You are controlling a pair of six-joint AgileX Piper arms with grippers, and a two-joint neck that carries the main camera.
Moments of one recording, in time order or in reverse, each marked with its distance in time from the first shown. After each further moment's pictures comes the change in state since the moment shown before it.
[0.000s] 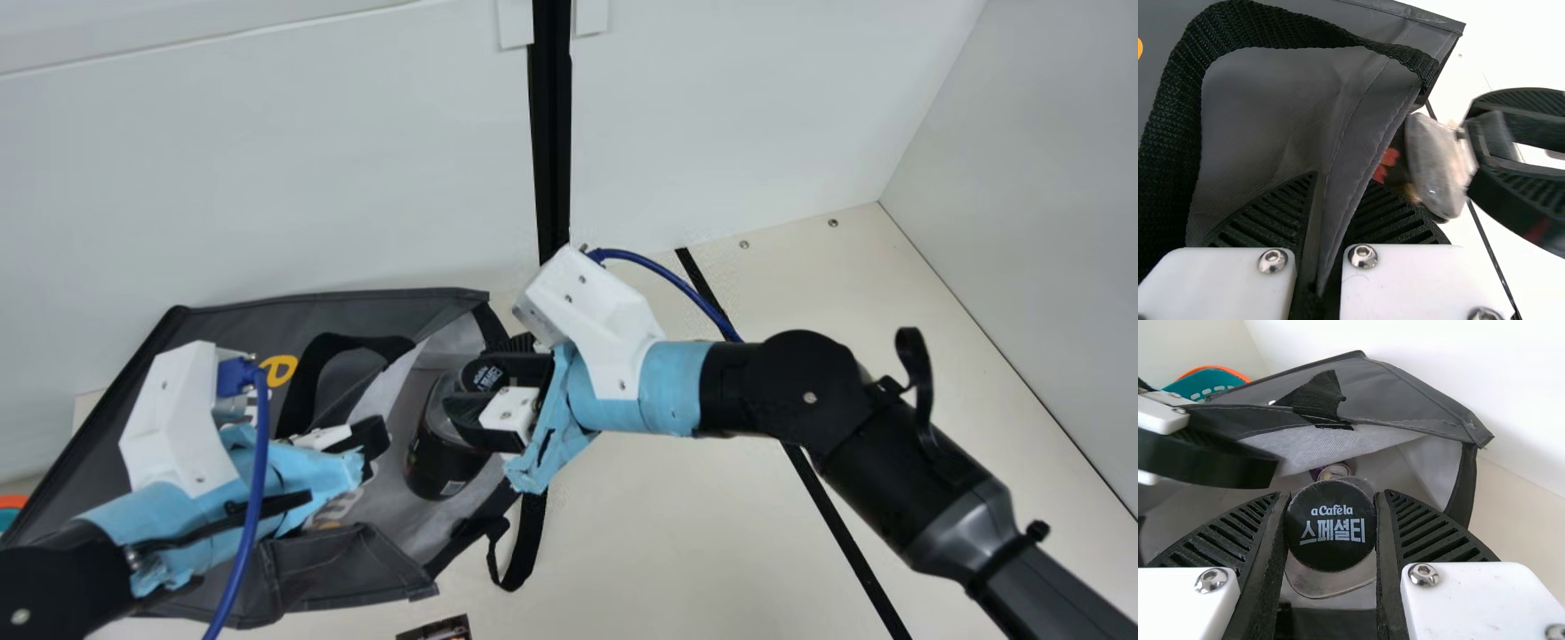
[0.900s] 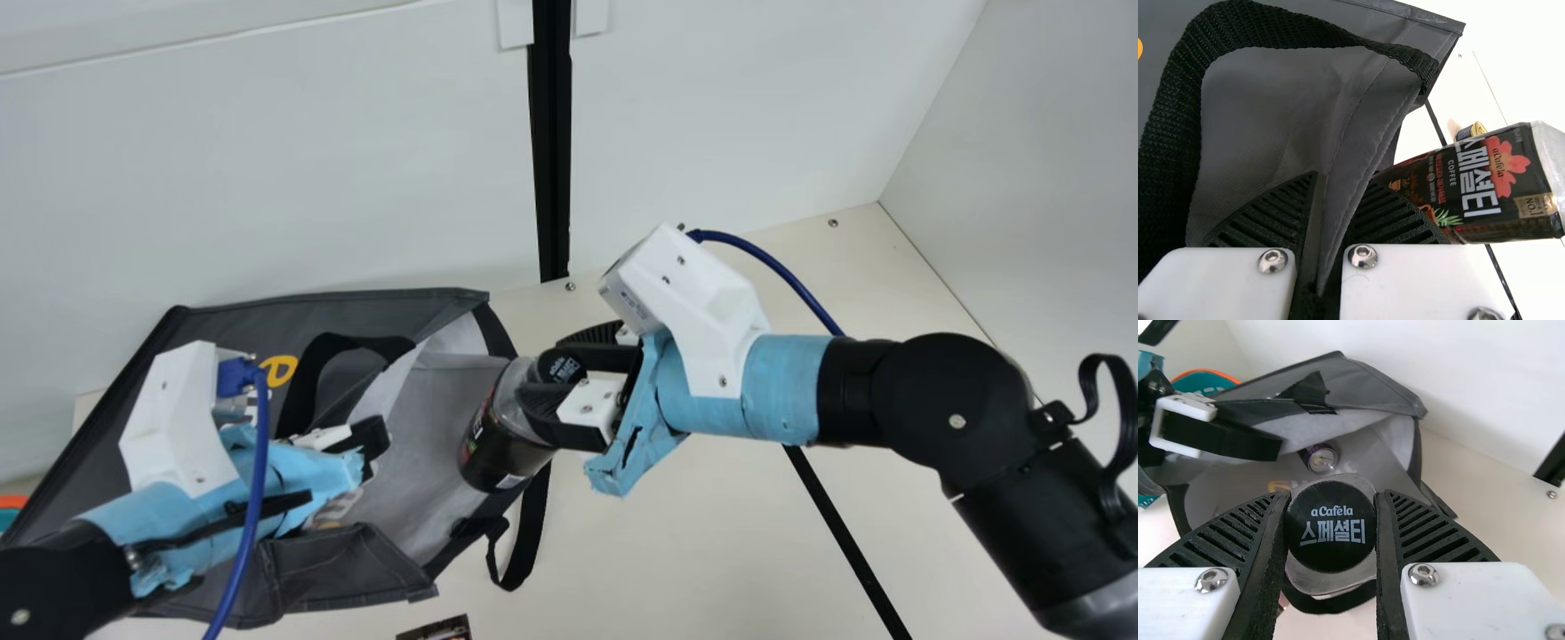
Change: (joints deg) left arm 0.0 0.0 0.0 0.0 0.0 0.0; right arm -7.4 -9.7 -2.1 -8.4 11.0 10.7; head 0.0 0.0
